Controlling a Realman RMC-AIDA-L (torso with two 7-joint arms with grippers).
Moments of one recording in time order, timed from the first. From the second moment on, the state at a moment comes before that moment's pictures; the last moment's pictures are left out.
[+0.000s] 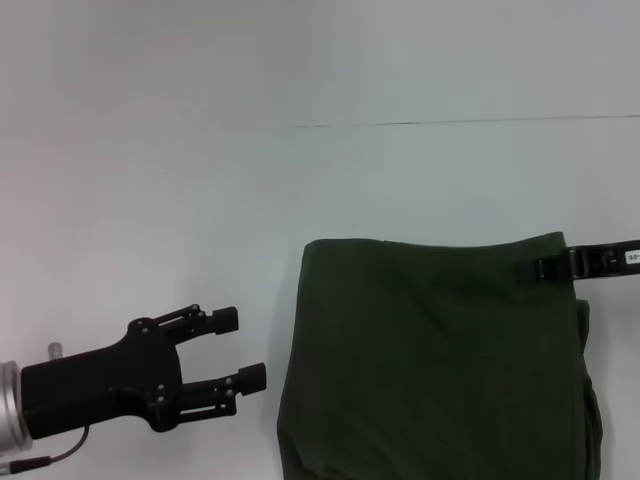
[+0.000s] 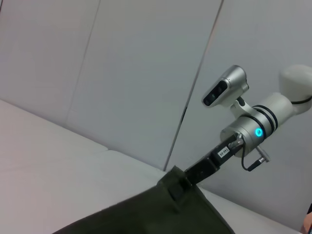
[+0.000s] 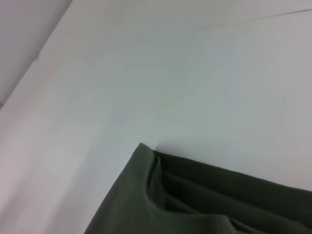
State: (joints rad) left arm -0.37 -2.16 0.58 0.69 1.98 1.79 -1.29; right arm 0.56 2.07 -0.66 -0.99 -2.37 -1.55 2.31
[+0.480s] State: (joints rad) left arm -0.37 -2.16 0.58 0.67 1.99 1.79 -1.30; right arm 0.54 2.05 -0.58 -0.91 -2.37 -1.51 2.32
